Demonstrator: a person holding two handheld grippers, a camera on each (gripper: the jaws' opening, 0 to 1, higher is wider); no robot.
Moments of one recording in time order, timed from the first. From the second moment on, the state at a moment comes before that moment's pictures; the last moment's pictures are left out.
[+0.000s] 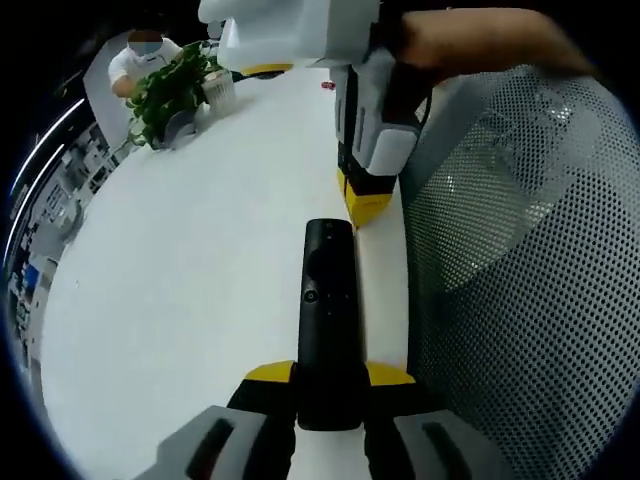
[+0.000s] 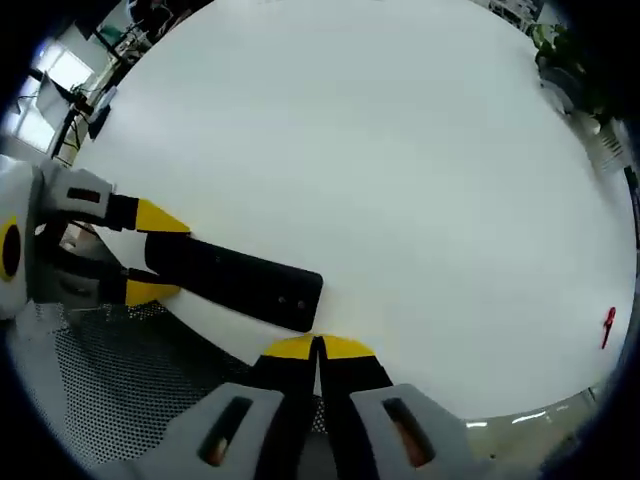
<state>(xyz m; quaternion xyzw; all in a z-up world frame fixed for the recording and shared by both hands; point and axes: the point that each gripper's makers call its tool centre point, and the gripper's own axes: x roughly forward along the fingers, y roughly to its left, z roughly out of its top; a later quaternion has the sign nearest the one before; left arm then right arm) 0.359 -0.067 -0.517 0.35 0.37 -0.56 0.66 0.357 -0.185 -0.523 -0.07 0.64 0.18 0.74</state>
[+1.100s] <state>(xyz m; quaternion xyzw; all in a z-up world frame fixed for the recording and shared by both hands) 0.354 -0.062 -0.518 0.31 0.37 -0.57 0.67 0.375 -0.143 -0.512 -0.09 0.57 0.28 0.77</state>
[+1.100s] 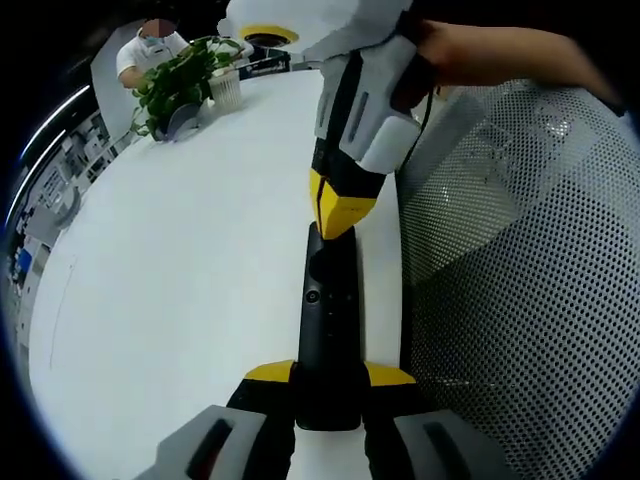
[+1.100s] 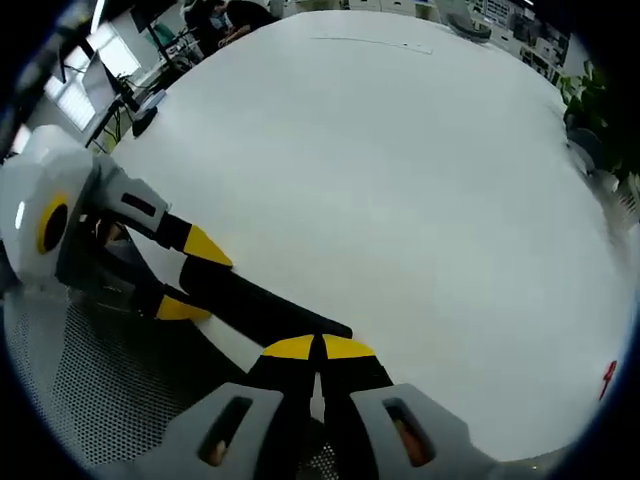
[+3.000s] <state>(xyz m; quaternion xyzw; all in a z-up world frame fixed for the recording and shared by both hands) 0.358 -0.063 -0.518 0.33 0.37 -0.59 0.64 0.376 -0.167 -0.503 -0.02 0.58 0.25 0.77</state>
